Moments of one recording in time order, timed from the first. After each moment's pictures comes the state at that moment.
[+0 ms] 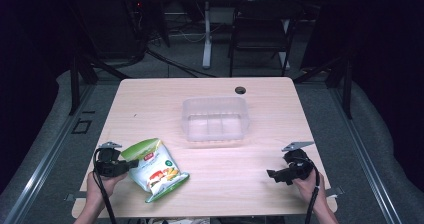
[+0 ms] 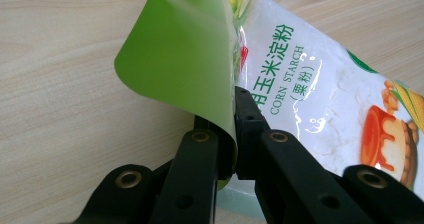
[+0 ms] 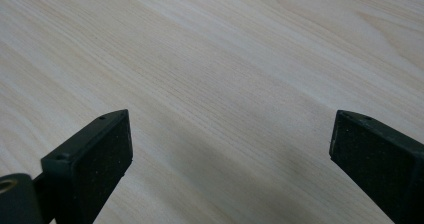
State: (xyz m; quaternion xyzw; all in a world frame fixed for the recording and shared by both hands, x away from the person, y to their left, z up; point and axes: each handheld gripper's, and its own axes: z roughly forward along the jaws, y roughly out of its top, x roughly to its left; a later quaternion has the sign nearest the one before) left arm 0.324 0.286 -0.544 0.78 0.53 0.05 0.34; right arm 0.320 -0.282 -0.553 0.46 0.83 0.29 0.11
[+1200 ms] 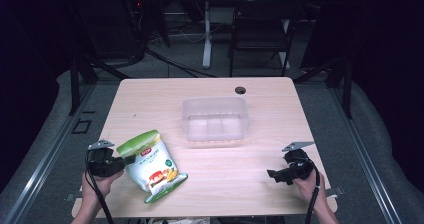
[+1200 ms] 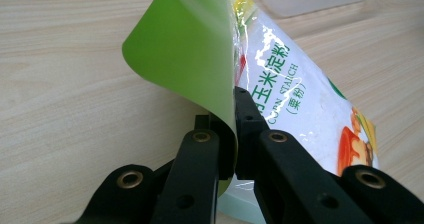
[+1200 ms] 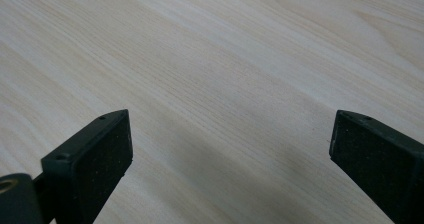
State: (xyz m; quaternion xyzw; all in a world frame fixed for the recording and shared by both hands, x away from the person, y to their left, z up) left arm 0.314 0.294 -0.526 0.75 0.52 0.08 0.40; right arm 0.320 -0.282 -0.553 0.46 0.83 0.29 0.11
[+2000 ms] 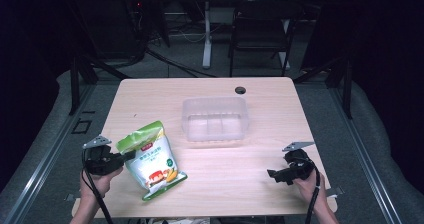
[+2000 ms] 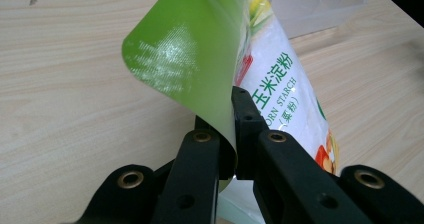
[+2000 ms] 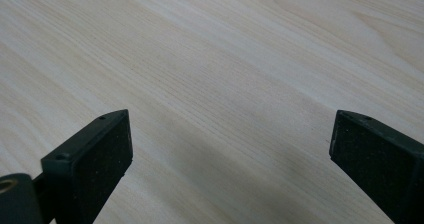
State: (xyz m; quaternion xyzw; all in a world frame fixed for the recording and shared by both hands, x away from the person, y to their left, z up) left arm 0.309 0.289 -0.503 0.75 0.50 0.09 0.43; right arm 0.320 -0.283 -0.553 0.46 0.83 0.29 0.11
